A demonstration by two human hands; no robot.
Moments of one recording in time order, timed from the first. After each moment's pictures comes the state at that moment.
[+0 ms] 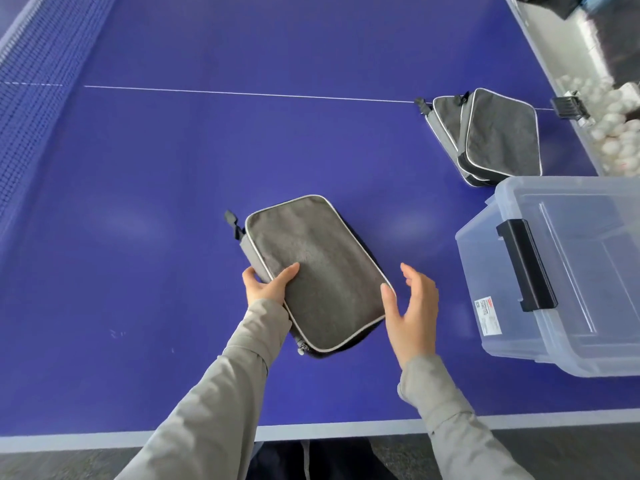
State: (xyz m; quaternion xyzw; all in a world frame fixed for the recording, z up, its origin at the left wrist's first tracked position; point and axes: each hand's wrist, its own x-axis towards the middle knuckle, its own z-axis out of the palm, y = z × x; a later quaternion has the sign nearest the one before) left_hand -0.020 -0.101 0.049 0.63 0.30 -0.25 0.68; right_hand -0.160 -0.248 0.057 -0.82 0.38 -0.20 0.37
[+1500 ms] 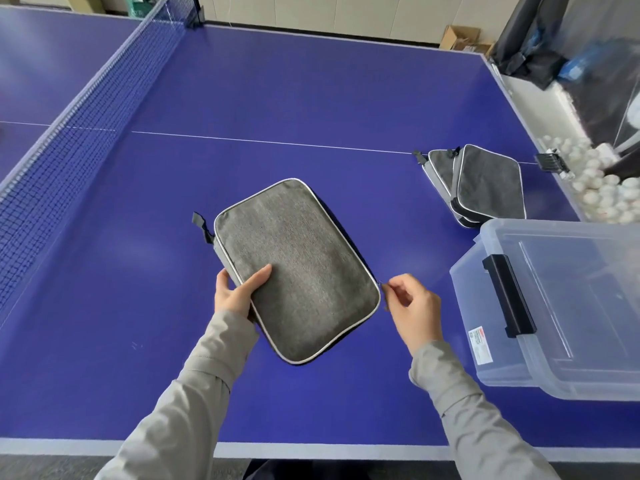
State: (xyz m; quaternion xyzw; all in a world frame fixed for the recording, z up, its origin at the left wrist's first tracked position) left_hand -0.006 -0.044 0.123 0.59 0.23 -0.22 0.74; right_hand -0.133 -0.270 0.106 -0.84 0.29 -0.21 0.41
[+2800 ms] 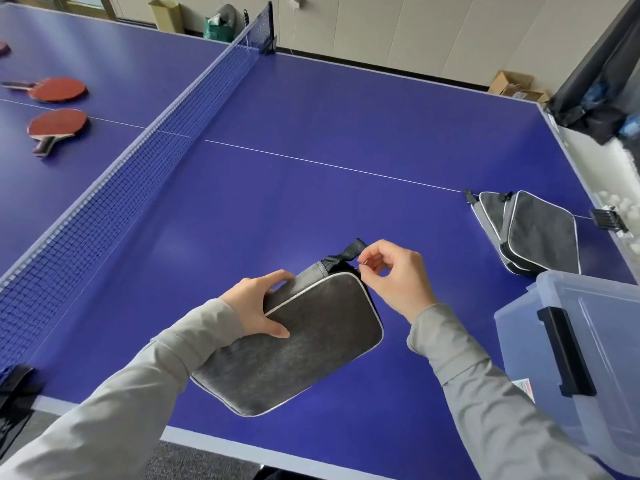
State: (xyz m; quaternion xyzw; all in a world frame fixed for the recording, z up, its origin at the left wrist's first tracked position) left_hand 0.041 0.046 0.159 0.87 -0.26 -0.29 0.29; right_hand -0.033 -0.200 0.196 -0.89 0.07 -0.12 0.44
